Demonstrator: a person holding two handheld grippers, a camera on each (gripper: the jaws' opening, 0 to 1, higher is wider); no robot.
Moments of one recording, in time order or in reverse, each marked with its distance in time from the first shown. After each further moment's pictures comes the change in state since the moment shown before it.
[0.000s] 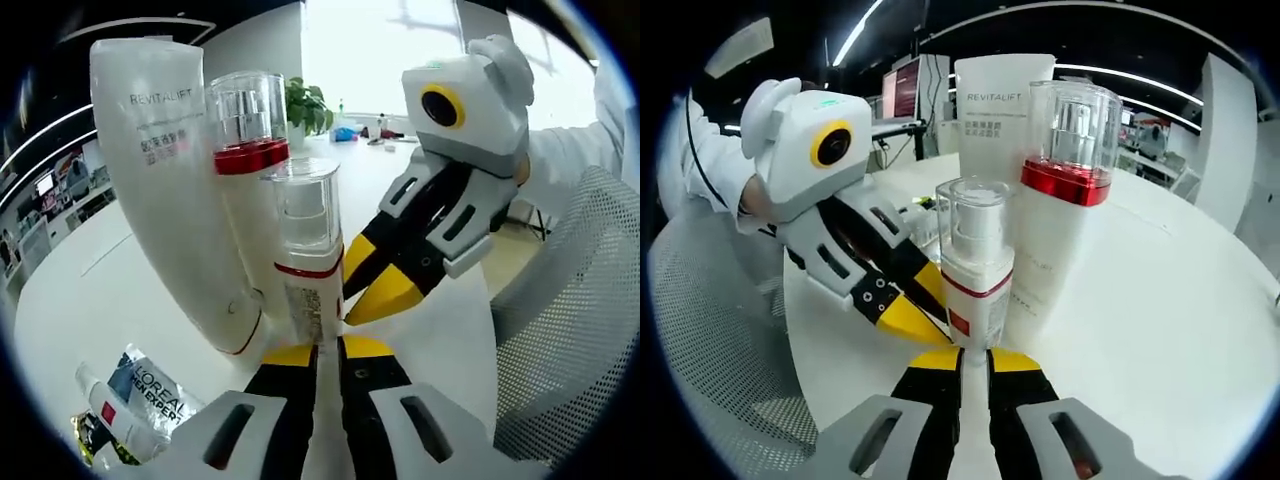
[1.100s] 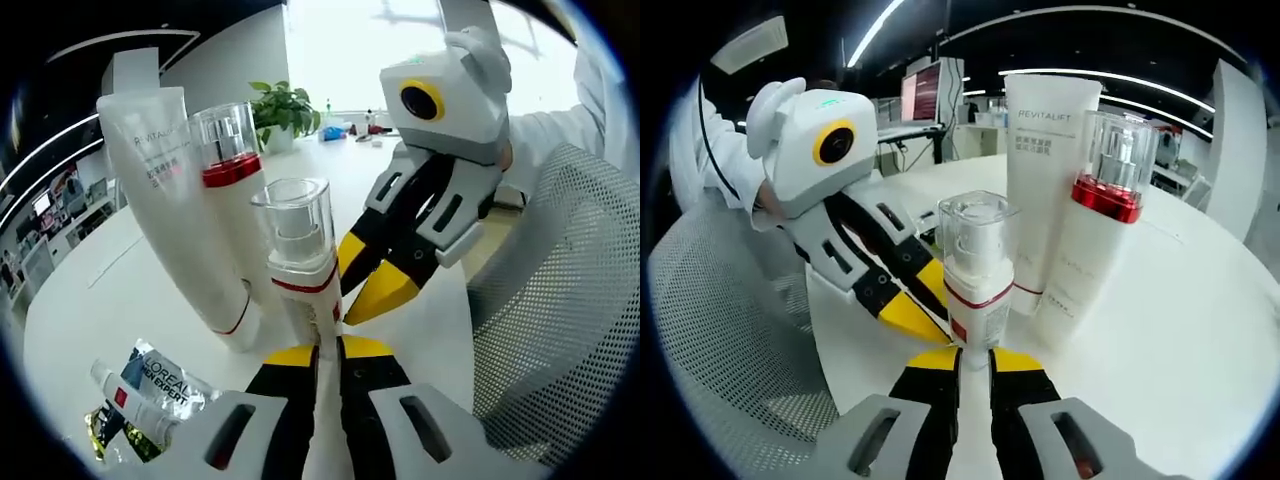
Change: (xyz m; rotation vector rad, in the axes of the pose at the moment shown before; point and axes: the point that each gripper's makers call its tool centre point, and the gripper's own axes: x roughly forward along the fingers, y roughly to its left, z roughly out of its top) left arm -0.023 -0.016 -0.005 0.069 0.006 -0.004; right arm -0.008 0.026 0.002 -0.023 -0.018 0.044
